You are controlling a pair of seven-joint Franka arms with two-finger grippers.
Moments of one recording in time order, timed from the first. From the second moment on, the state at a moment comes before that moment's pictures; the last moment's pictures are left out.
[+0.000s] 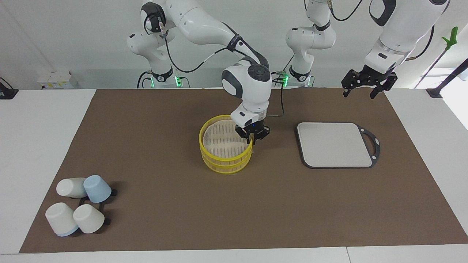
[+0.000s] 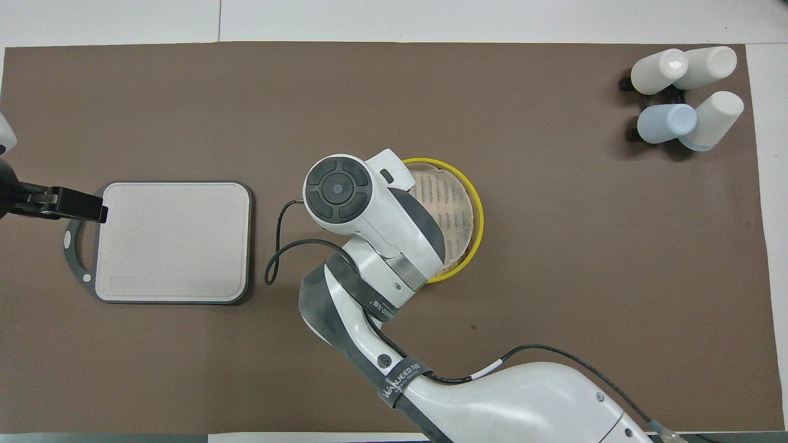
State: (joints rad) left arm -0.11 -0.08 0.04 -1.68 0.00 1.58 0.09; right arm 0.73 0.56 -0.05 -1.41 -0.03 2.03 0.85
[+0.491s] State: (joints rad) left arm -0.11 -0.08 0.05 -1.68 -0.02 1.58 0.09; right arm 0.50 0.42 -0.06 -1.33 -0.04 1.84 0.50
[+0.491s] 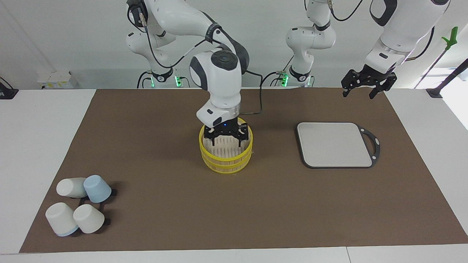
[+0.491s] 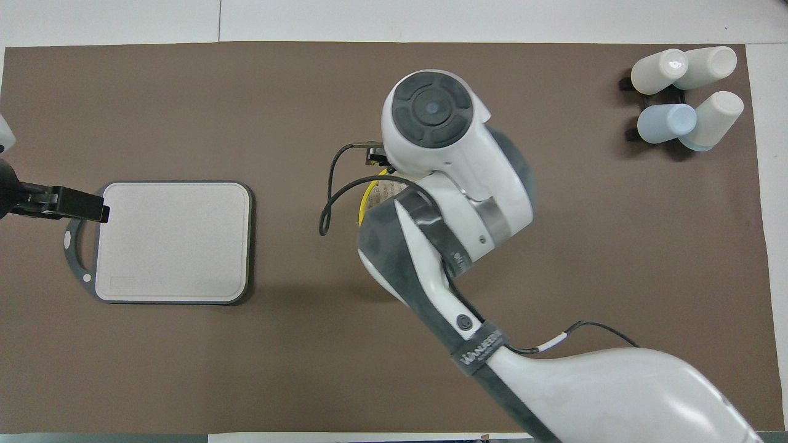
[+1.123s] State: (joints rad) left arm -0.11 -0.08 0.05 -1.68 -0.02 1.58 0.09; right arm 0.07 0.25 -0.06 -1.33 -0.04 1.62 -0.02
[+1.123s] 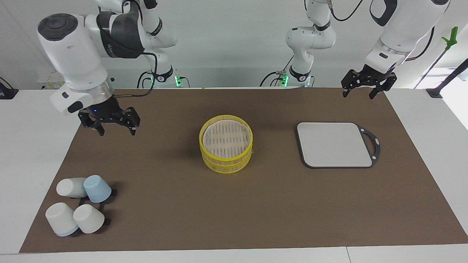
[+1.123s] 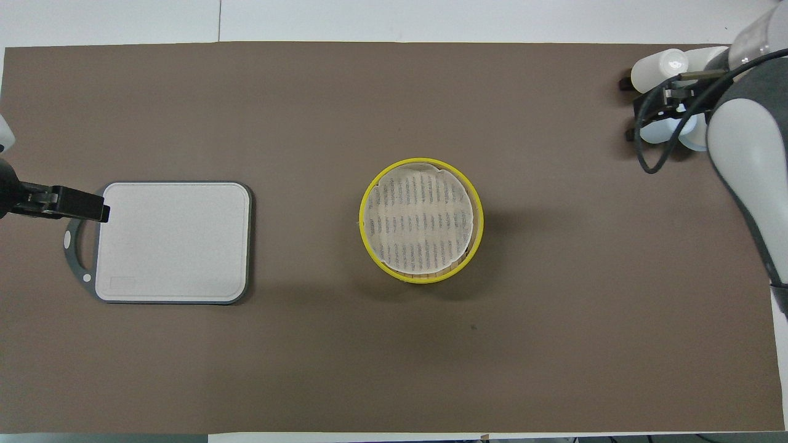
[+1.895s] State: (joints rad) left arm -0.11 -0.08 0.04 -1.68 -0.02 1.58 0.09; right arm -0.03 -0.01 -0.06 -1.59 -0.04 1.52 -0.07
